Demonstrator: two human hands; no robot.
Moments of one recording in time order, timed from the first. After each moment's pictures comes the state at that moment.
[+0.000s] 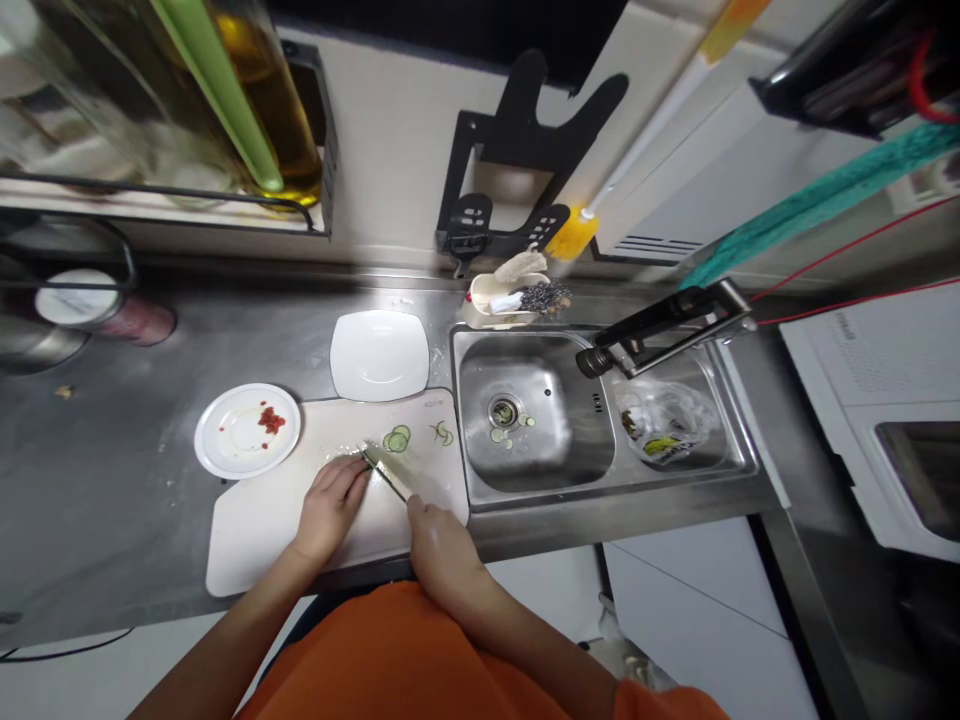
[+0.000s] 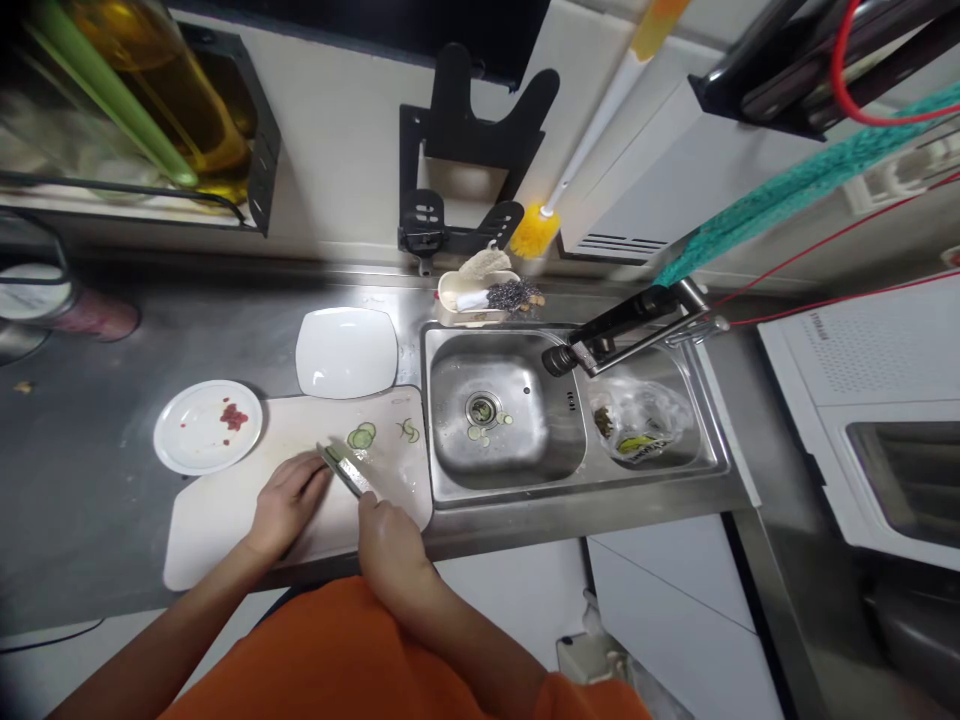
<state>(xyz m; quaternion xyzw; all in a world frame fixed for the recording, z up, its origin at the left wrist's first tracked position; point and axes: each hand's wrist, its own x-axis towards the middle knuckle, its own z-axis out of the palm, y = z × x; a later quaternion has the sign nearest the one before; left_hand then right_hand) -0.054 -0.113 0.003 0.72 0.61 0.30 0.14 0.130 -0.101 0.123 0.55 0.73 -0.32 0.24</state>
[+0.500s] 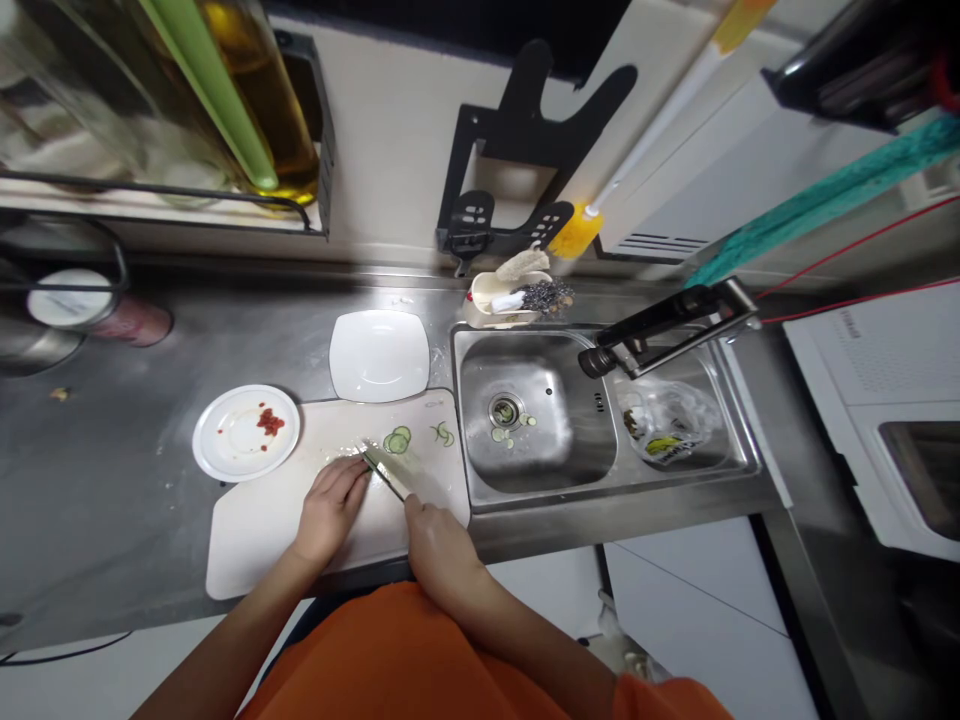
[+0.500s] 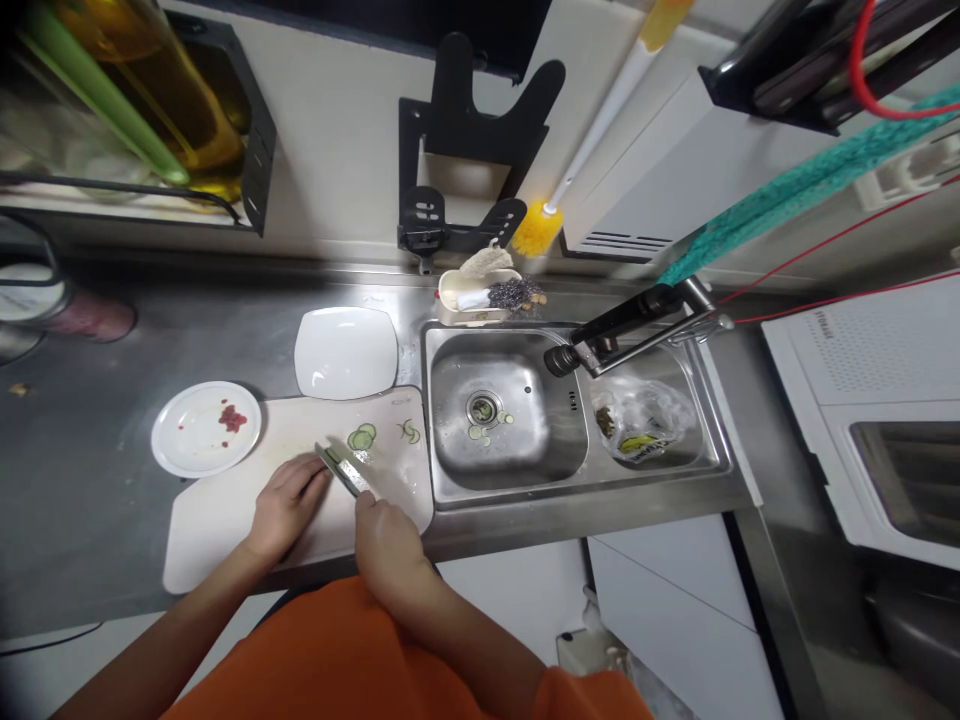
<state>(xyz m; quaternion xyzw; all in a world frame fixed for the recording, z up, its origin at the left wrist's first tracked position) -0.054 -0.112 0.005 0.71 0.62 0.31 0.16 0.125 -0.095 0.124 0.55 0.74 -0.32 0.24</state>
